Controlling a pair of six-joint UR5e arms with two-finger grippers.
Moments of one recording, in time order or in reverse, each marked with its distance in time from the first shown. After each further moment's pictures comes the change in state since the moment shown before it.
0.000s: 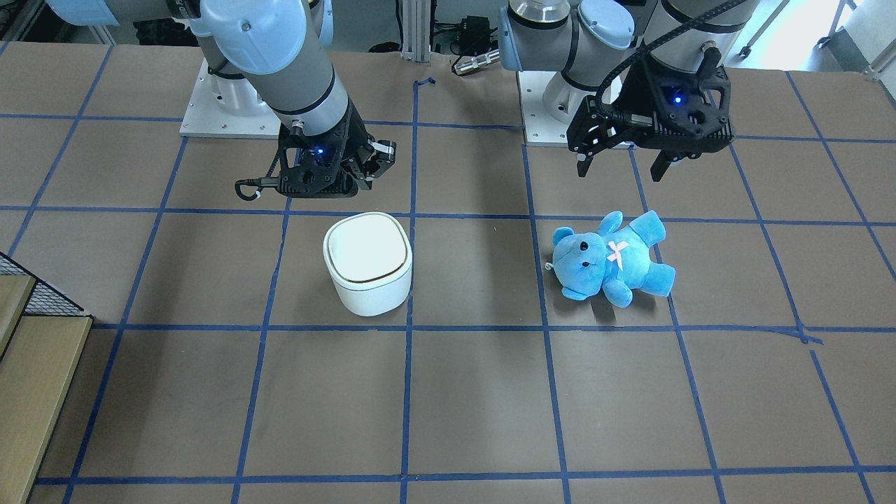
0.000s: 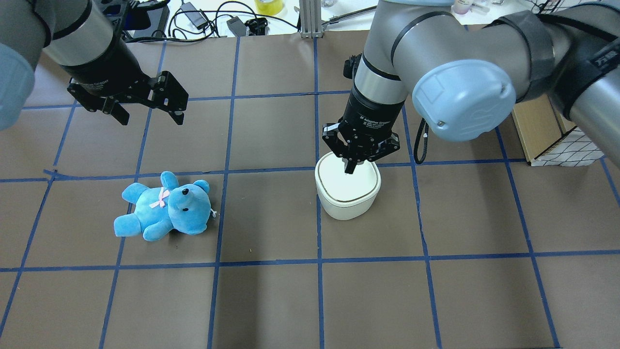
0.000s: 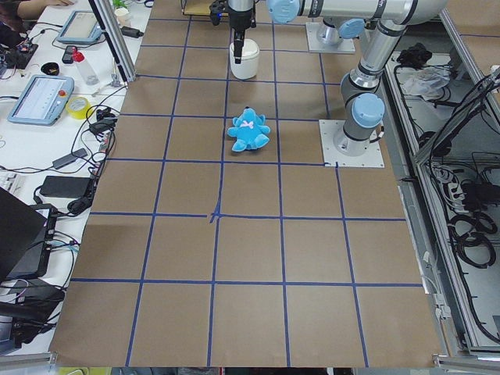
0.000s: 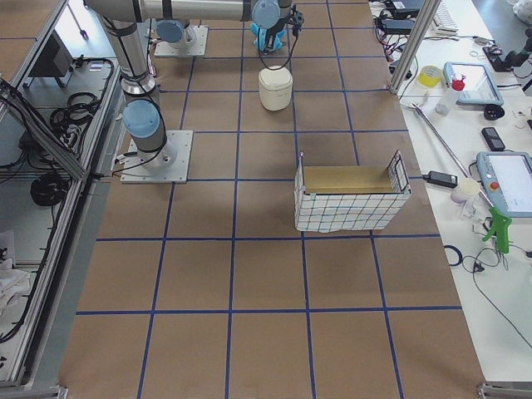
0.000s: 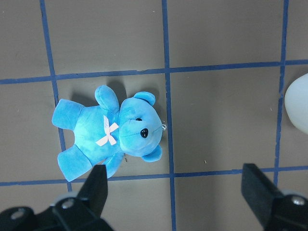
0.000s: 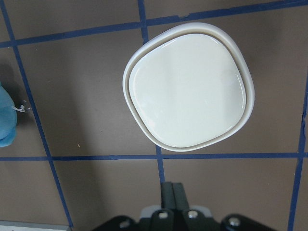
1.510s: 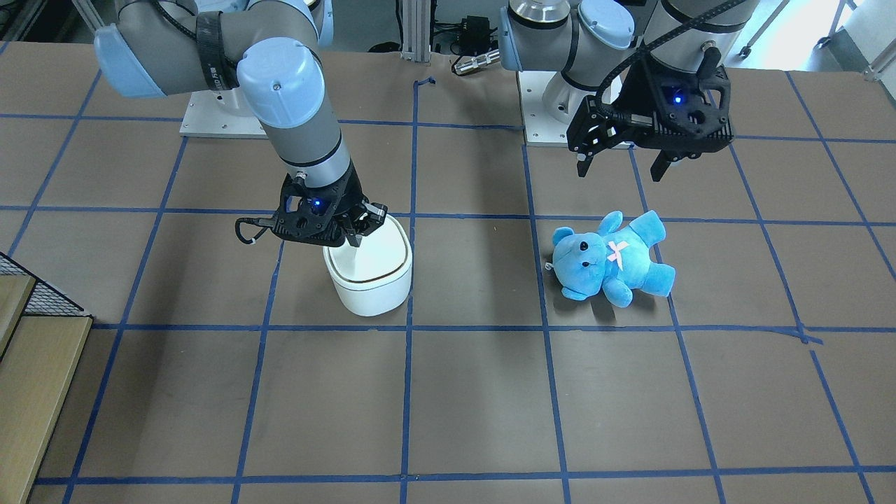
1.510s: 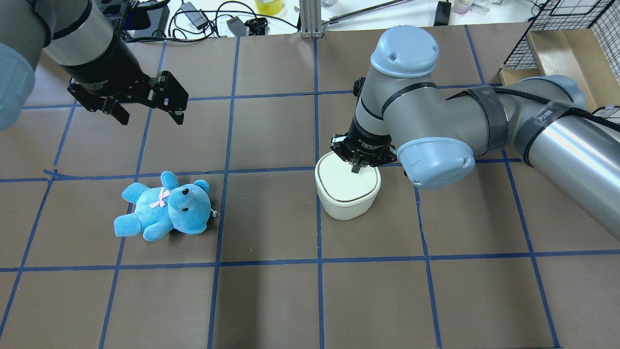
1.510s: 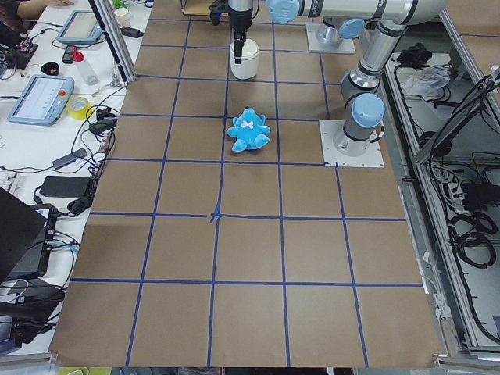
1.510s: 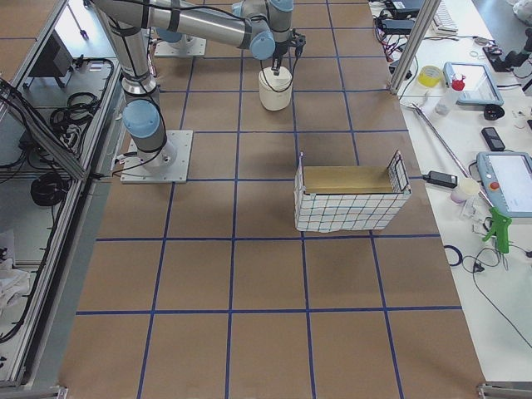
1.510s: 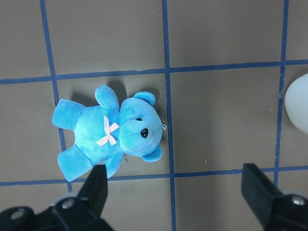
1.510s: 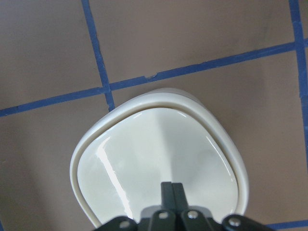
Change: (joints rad) left arm 0.000 0.000 0.000 0.000 0.000 0.000; right arm 0.001 0.046 0.200 -0.401 -0.100 0.131
